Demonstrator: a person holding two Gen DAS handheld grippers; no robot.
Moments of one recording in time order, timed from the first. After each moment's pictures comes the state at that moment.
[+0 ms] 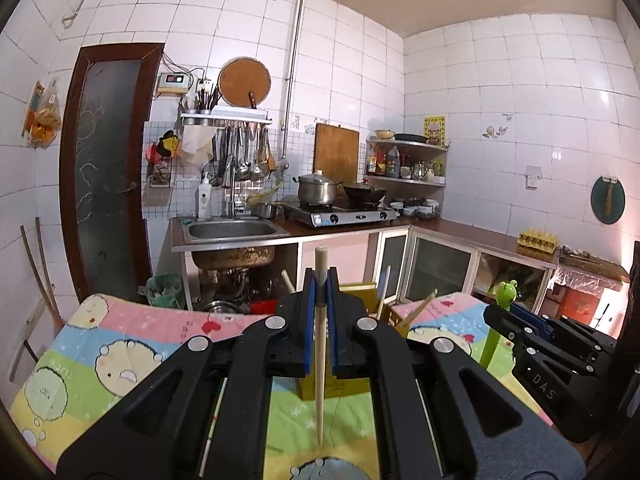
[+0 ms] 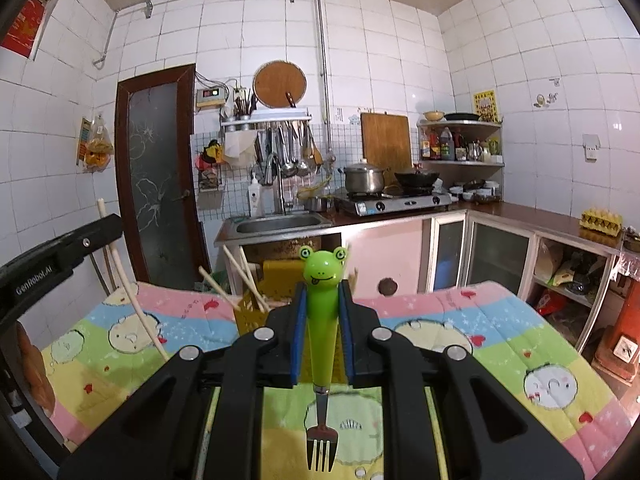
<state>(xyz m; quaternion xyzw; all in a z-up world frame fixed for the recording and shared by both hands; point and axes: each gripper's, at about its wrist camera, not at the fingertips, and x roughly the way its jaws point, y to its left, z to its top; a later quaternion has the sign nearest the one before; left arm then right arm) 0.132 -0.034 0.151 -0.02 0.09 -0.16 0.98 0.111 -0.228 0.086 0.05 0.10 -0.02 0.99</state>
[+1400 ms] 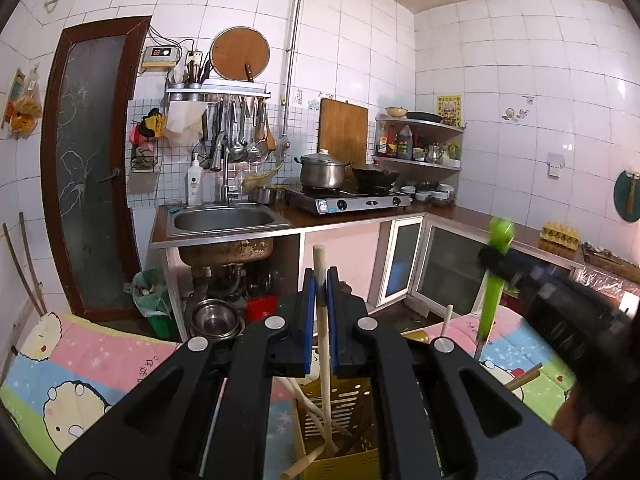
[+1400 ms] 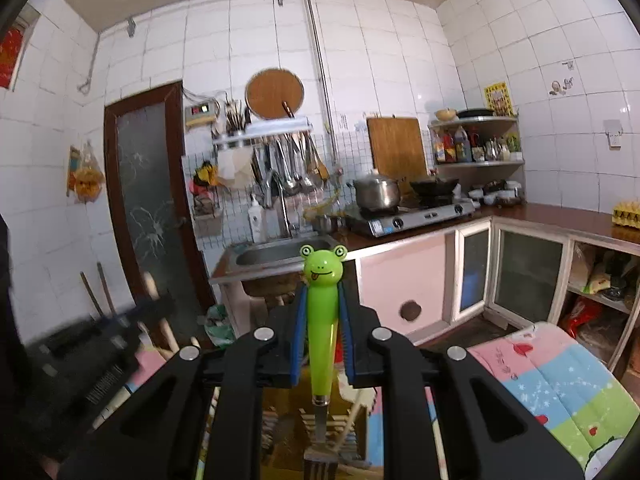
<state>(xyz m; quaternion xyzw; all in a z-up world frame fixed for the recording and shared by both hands) 0.316 -0.078 0.135 -0.01 0.13 -0.15 0.98 0.282 -0.256 0.110 0.08 0.07 0.01 0.99</state>
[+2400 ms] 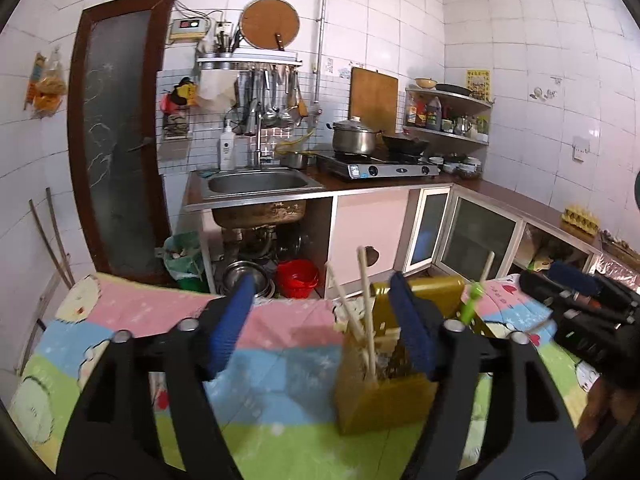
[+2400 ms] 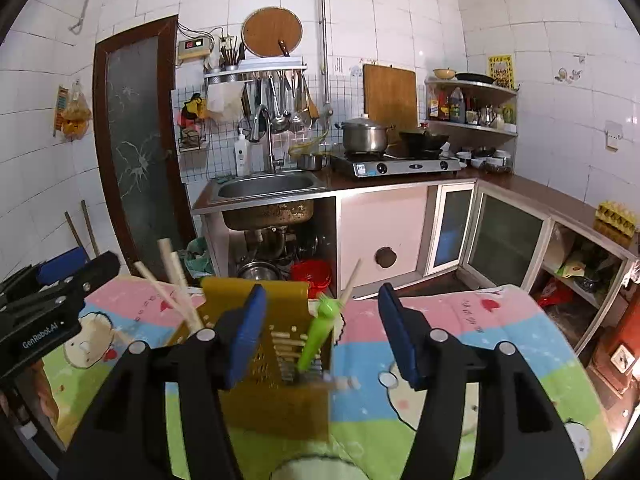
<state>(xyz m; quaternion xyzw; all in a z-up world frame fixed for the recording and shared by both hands) 0.278 -0.029 0.125 -0.01 0.19 -0.10 0.98 0.253 -0.259 0.090 0.03 0.20 -0.02 0.98</state>
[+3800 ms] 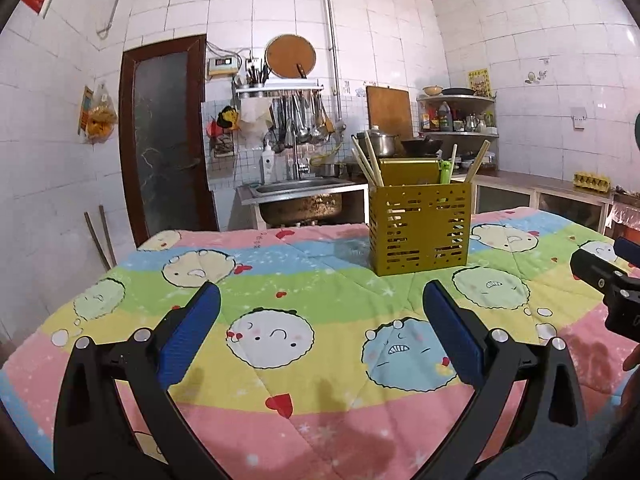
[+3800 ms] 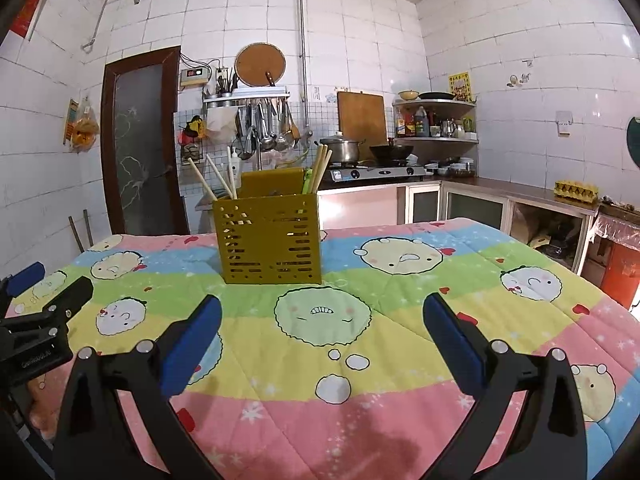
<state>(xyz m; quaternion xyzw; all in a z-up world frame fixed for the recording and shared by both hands) 0.051 -0.008 0.001 0.05 0.12 -0.03 0.99 0.029 -0.232 -0.036 0.05 0.12 -0.06 0.99</state>
